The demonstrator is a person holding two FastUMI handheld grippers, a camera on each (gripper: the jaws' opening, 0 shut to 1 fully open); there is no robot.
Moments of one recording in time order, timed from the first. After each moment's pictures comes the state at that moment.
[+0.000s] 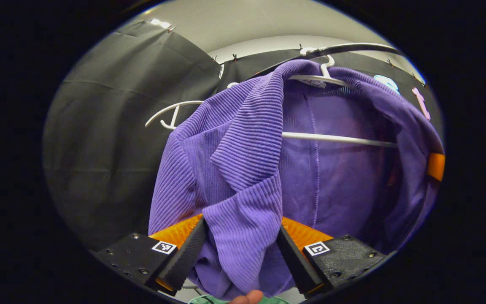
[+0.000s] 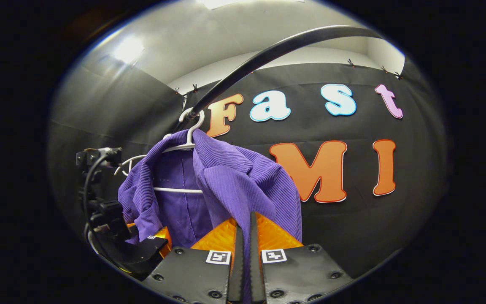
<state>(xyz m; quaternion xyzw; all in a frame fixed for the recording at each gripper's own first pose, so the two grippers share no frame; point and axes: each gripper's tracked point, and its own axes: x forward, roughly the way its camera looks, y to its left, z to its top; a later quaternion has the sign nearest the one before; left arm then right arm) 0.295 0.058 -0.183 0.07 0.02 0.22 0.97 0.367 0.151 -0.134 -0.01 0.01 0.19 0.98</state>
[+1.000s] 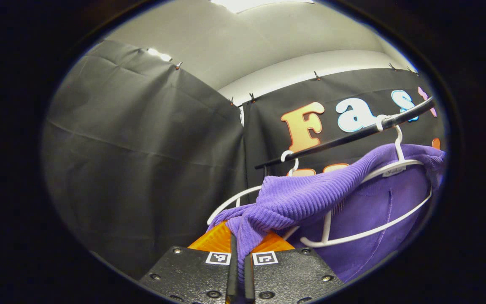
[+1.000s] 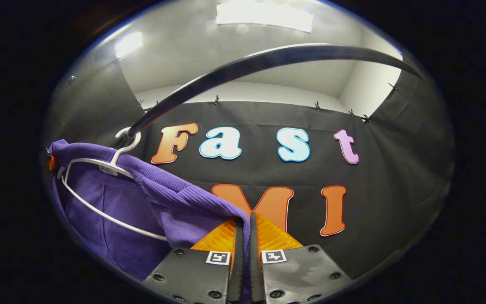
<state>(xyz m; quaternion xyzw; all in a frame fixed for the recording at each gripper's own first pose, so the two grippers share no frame) 0.272 0.162 0.022 0.16 -0.11 0.26 0.95 0.428 0.068 -0.079 -0.06 -0.08 0.00 0.99</state>
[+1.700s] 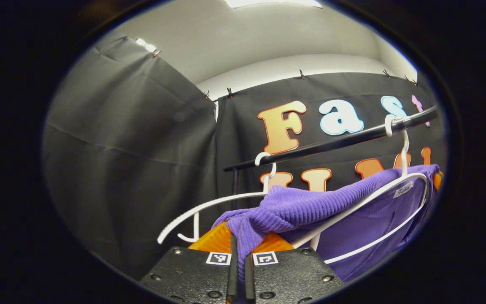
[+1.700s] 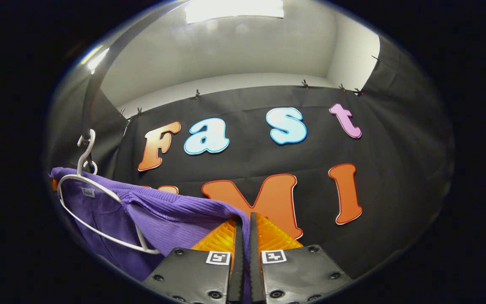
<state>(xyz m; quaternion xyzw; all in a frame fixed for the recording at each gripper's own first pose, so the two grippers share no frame) 0.354 0.152 0.005 0.12 -0.09 0.17 0.97 0.514 0.038 -0.096 0.01 -0.08 0.01 1.00</state>
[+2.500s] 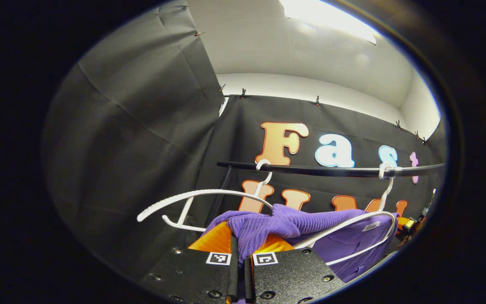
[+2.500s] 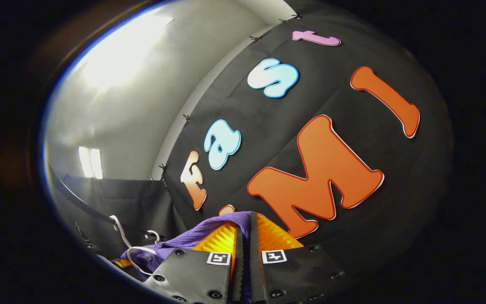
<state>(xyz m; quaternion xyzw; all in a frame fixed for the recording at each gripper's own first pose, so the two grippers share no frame) 0.346 0.155 0.010 -0.04 -0.12 0.09 0.99 0.572 0.066 -0.094 0.31 0.01 0.23 0.92</state>
